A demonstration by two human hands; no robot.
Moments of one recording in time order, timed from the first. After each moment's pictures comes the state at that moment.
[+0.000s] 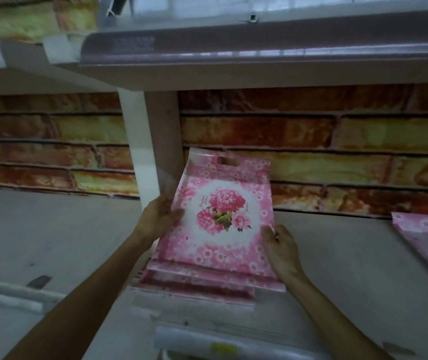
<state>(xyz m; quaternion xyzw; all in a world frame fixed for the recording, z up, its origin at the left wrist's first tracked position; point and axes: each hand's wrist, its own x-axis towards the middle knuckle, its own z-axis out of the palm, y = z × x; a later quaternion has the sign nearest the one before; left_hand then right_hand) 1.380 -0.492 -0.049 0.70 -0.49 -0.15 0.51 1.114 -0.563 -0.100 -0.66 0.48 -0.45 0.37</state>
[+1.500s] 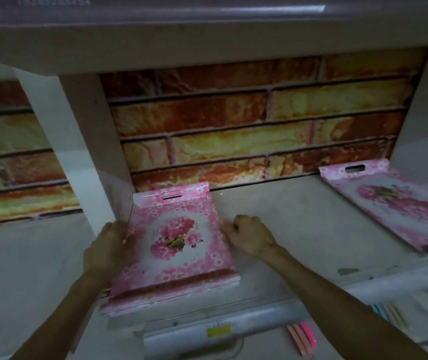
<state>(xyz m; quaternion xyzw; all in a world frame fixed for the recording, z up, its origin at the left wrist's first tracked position) 1.422 -0.483 -0.100 0.80 -0.56 0.01 0.22 1.129 -0.553 -0.113 -0.75 0.59 -0.22 0.20</state>
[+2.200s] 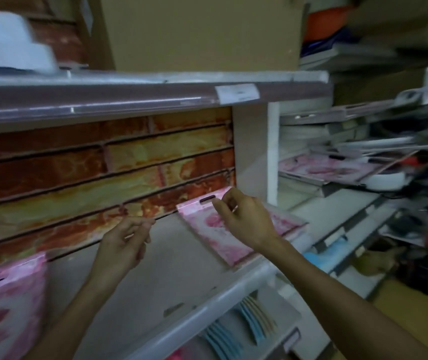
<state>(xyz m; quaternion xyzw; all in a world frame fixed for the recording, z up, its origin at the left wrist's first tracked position) 1.050 -0.506 -0.026 0.42 -0.67 -0.31 0.53 0.800 -0.482 -0.014 -0.64 0.61 -0.47 0.02</state>
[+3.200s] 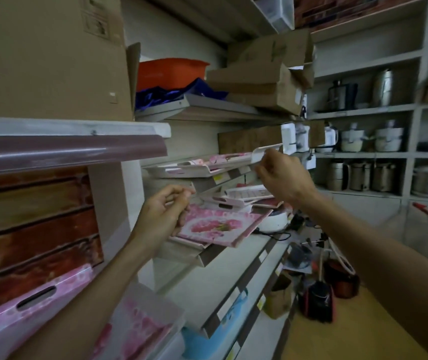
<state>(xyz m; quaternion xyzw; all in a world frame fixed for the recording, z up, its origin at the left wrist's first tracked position) 0.583 -0.575 0.070 0.14 -0.76 -0.44 0.46 0.356 -0.445 0.117 -0.47 0.76 -0.39 -0.23</state>
